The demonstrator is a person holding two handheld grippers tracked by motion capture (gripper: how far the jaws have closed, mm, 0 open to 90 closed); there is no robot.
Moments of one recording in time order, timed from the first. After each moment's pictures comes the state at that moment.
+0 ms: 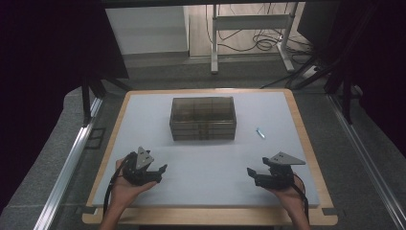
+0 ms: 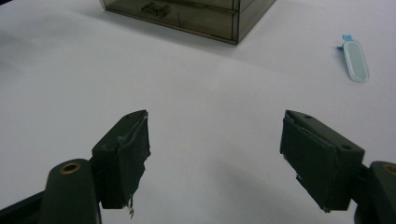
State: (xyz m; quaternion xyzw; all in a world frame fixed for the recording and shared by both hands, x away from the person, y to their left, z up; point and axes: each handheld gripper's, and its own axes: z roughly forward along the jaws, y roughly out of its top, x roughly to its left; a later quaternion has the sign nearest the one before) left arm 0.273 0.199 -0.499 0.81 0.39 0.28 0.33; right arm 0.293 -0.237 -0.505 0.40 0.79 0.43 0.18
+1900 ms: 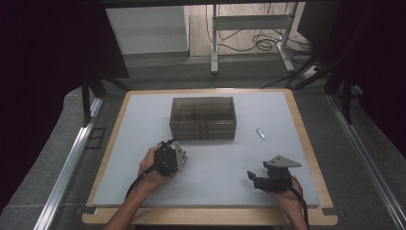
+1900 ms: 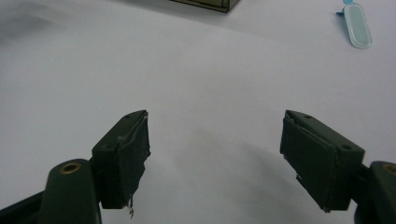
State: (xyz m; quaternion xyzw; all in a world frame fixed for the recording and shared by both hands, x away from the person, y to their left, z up) left arm 0.306 0.119 -0.514 0.83 0.26 0.43 0.22; right arm 0.293 -0.237 -0.523 0.42 0.79 0.39 0.19
